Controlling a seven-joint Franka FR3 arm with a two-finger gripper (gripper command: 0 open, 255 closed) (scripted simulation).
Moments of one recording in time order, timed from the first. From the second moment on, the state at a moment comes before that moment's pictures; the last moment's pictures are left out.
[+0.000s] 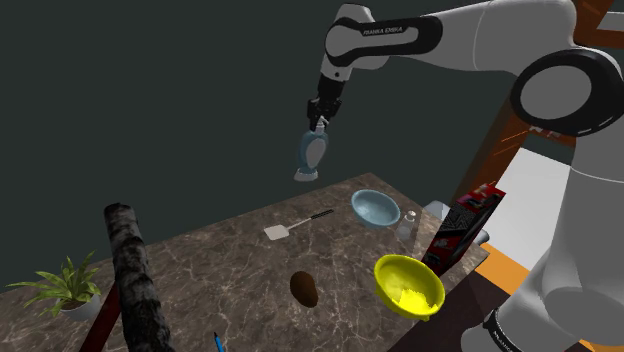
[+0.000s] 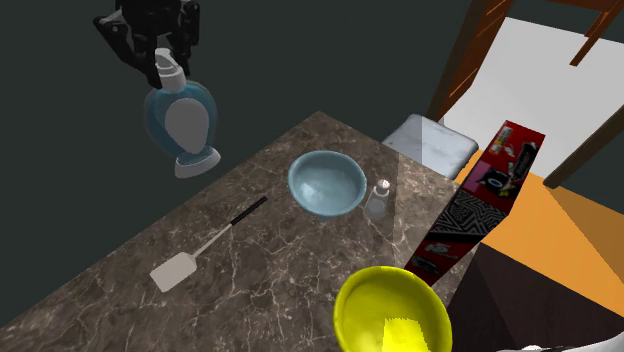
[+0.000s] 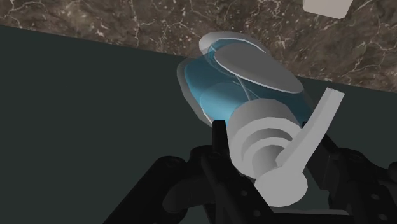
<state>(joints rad) 0.05 0.33 -0.05 -1.47 0.11 1.93 -0.14</state>
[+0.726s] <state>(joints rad) 0.06 0.16 -0.05 -1.58 0.10 1.88 -0.12</state>
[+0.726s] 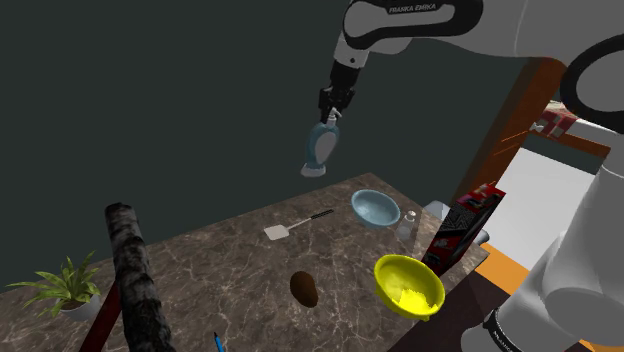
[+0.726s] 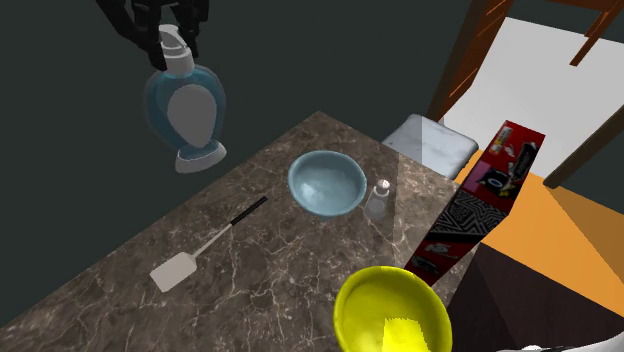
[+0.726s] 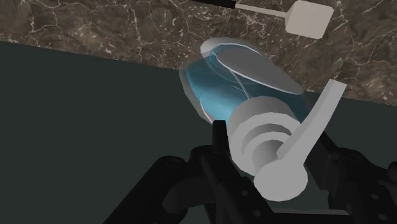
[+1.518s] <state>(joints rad) 0.08 -0.32 -0.03 -2.06 0.08 1.87 -0.08</state>
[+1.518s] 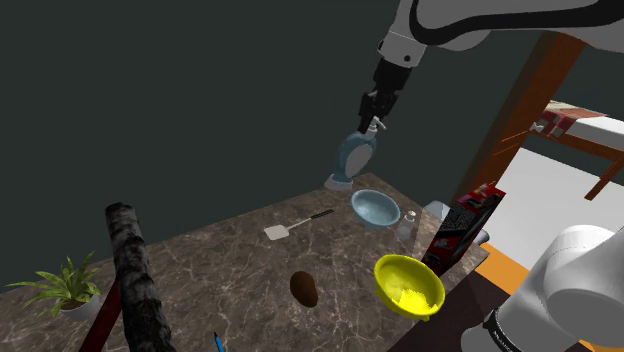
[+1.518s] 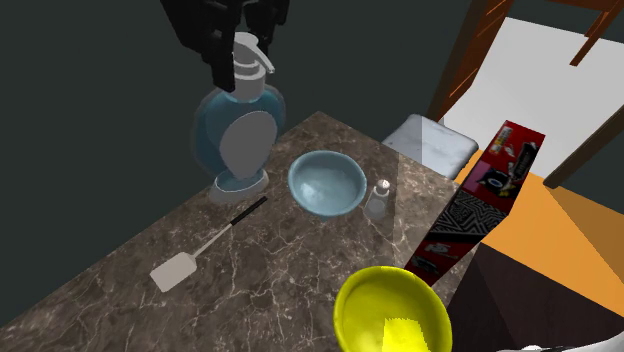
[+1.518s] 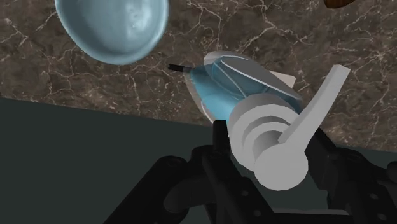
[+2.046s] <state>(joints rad) 0.09 -0.64 0.00 -2.25 0.08 1.76 -0.04</state>
